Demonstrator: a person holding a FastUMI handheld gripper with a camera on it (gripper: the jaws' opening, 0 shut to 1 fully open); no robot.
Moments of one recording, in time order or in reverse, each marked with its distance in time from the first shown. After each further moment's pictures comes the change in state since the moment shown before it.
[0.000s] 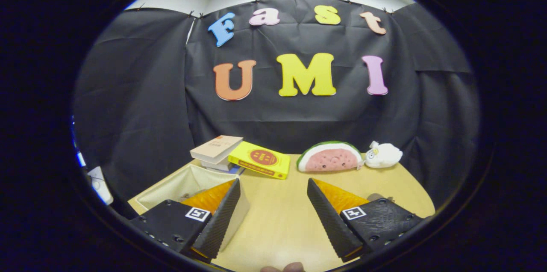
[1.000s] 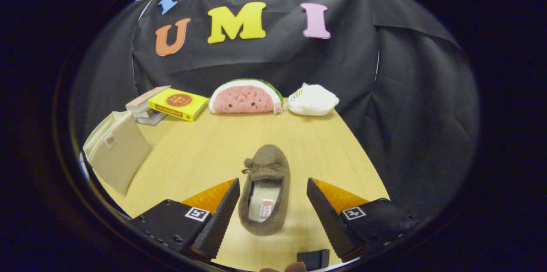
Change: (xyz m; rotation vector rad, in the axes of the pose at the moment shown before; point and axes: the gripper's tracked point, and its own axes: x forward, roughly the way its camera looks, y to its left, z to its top) arm 0.006 -0.284 -0.150 0.044 0.393 -0.201
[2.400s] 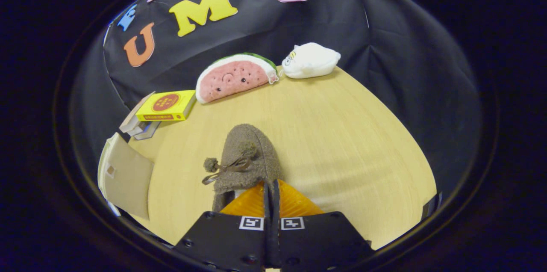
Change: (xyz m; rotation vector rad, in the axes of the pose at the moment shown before) arm 0.041 0.039 -0.013 0.266 0.162 0.082
